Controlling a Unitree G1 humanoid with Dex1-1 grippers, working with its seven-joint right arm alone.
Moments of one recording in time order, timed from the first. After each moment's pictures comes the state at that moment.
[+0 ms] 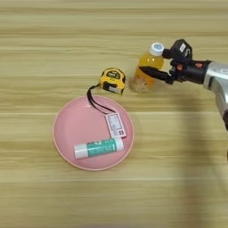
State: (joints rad) arm -0.74 -0.45 -0.07 0.87 0.06 -0.16 1.07
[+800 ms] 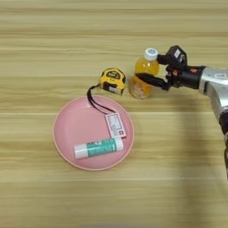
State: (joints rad) arm -0.74 -0.43 -0.04 0.92 0.06 -0.19 1.06
